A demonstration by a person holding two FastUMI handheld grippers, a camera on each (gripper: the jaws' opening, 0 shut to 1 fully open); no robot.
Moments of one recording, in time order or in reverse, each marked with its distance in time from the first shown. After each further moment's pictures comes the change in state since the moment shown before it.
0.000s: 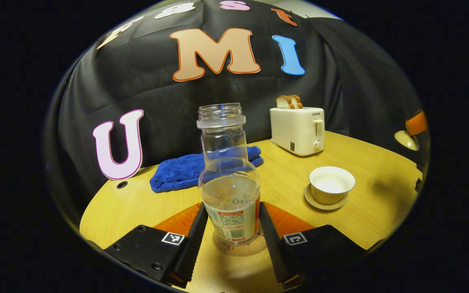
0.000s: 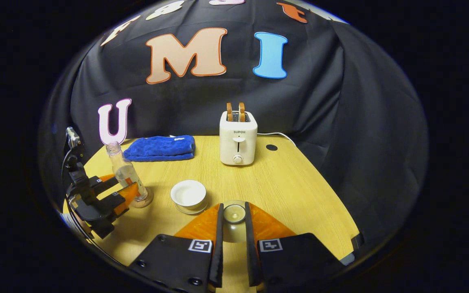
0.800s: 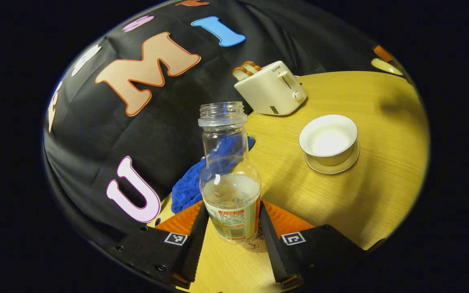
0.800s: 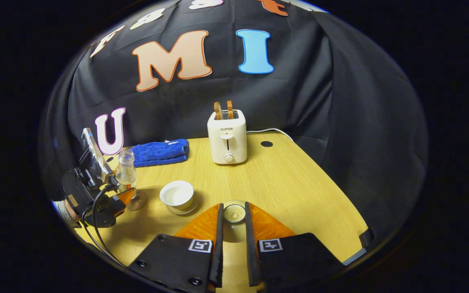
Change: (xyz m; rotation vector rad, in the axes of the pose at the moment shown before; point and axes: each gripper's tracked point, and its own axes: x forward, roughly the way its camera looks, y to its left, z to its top) left arm 0.010 -0.007 -0.001 0.555 0.176 0.042; right arm 0.018 -0.036 -0.018 0.085 -0.016 0.028
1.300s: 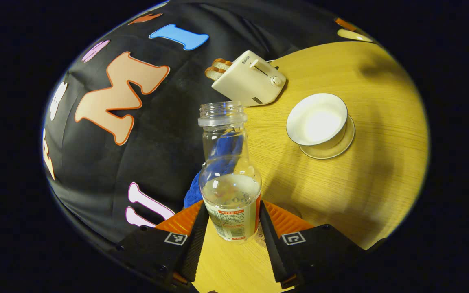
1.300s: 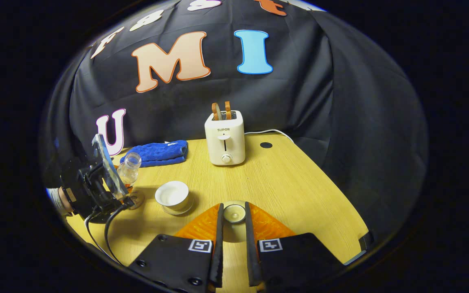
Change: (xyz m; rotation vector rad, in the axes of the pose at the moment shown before) left arm -0.002 0.006 0.007 0.280 0.056 -0.007; right arm 0.009 -0.011 -0.002 -0.007 -0.016 0.028
